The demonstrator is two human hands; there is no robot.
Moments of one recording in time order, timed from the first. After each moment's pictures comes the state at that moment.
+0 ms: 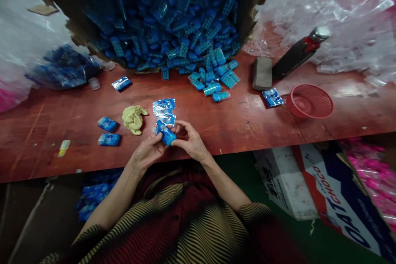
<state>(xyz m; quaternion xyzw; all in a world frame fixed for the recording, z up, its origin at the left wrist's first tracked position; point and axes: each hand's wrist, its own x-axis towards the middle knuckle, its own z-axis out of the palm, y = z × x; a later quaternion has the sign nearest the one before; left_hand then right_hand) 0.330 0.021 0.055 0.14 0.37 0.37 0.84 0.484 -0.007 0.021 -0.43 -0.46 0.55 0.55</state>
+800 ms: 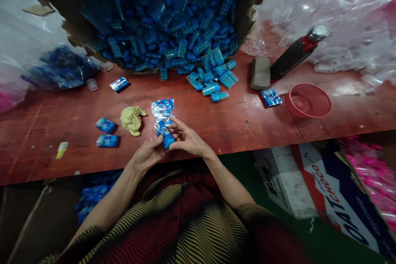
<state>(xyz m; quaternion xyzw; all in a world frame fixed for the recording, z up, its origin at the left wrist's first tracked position) 0.333 0.018 0.054 0.16 0.36 0.33 0.86 0.495 0.004 0.034 -0.33 -0.42 0.71 0.47</state>
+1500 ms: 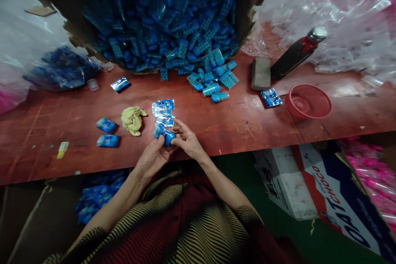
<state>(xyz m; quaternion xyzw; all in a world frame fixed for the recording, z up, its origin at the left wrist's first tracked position) 0.347 -0.001 0.056 0.15 0.37 0.42 0.82 0.479 -0.002 0.012 -0.37 -0.37 0.66 0.54</state>
